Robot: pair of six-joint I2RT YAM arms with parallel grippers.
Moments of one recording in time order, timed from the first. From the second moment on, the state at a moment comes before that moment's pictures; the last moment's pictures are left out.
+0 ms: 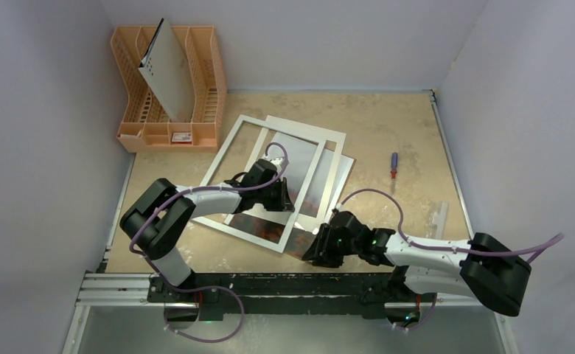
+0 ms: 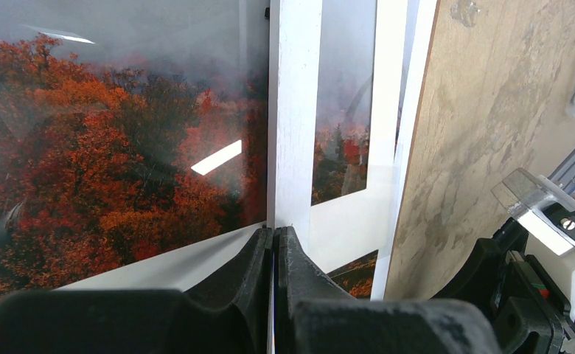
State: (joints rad) left arm -0.70 1.68 0.80 0.07 0.24 -0.65; right arm 0.98 1.11 0.29 -0.07 -0.20 1.34
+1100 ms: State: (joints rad) left arm -0.70 1.68 0.81 0.06 0.24 -0.65; right arm 0.98 1.12 0.30 -0.05 -0.19 1.35
